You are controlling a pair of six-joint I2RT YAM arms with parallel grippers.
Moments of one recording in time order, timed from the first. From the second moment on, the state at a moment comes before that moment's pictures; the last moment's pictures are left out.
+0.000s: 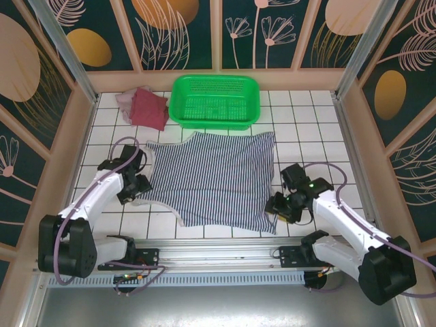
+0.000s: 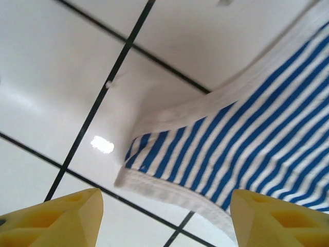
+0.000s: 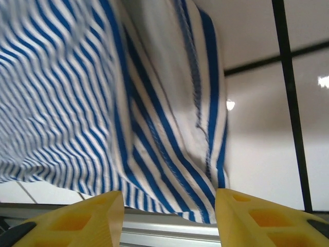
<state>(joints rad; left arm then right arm) -0.15 1.24 0.74 -0.92 -0.12 -0.74 0.46 0.99 0.56 -0.95 -0.32 0.81</state>
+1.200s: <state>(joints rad) -0.14 1.30 0.66 -0.78 -0.12 -0.75 0.68 1.02 0.44 -0.82 -0.29 1.07</state>
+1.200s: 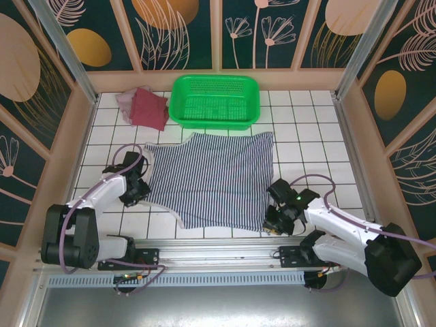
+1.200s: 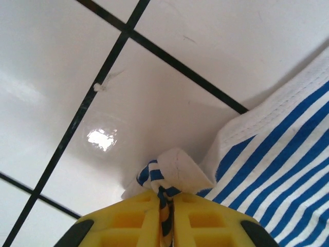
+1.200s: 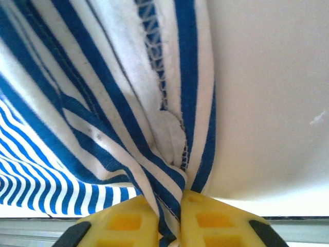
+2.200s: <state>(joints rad) -0.14 1.36 0.93 -1.01 0.00 -0.69 0.33 1.19 0.78 -0.93 -0.34 0.73</state>
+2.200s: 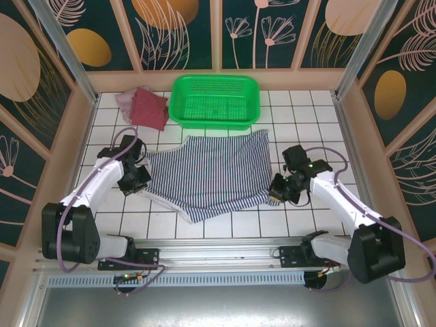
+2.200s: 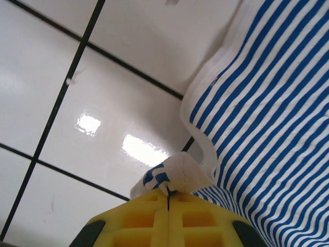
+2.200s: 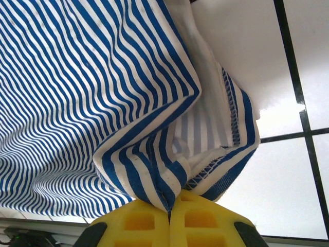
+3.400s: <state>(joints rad) -0.09 1.66 1.04 -0.97 -0.04 -0.59 0.13 1.51 0.80 -0.74 -0.45 0.49</state>
